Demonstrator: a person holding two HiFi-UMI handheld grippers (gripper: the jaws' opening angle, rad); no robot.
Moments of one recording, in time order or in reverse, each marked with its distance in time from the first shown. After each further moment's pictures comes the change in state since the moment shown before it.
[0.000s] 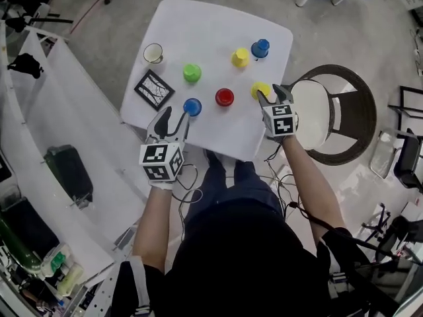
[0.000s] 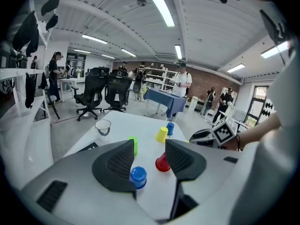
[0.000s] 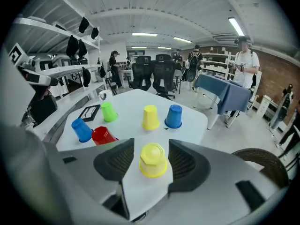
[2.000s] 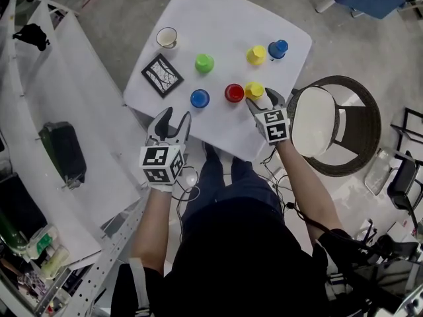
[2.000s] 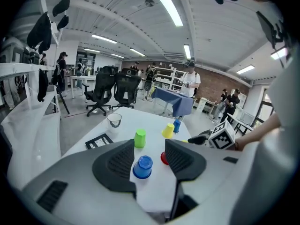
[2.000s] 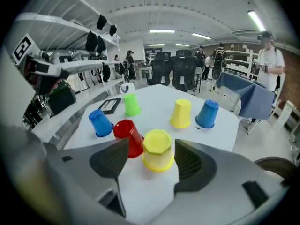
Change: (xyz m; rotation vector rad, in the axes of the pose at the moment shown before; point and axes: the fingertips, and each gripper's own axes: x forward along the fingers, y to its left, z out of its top) left arm -0.021 0.016 -0.028 -0.069 0.006 0.085; right arm 0.035 0.073 -0.015 -0.122 0.021 0.197
